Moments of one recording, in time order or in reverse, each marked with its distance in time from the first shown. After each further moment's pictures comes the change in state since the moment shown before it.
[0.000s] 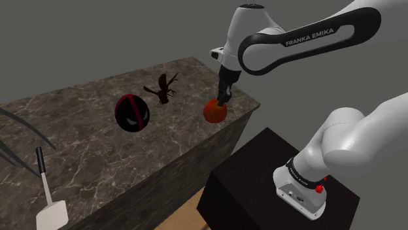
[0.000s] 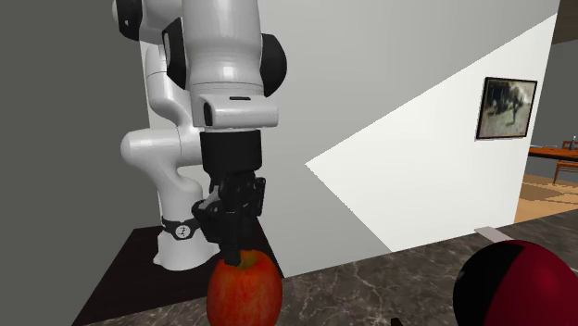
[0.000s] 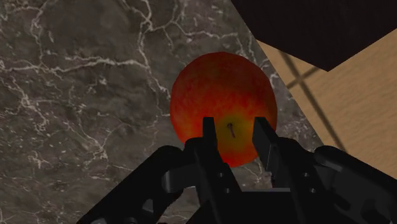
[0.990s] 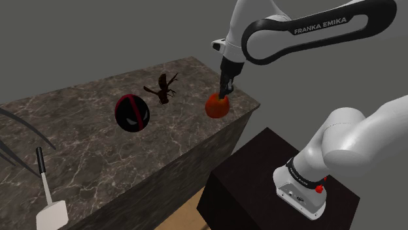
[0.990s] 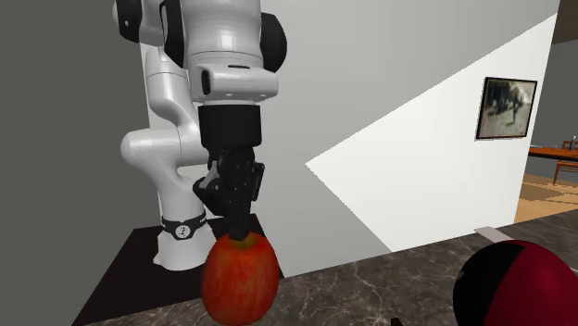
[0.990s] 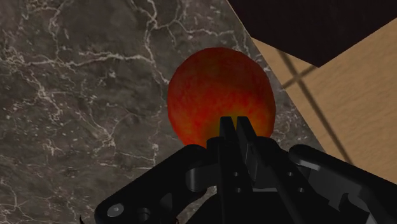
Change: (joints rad) arm 0.000 -0.037 -0.001 0.050 -0.001 -0.087 0.001
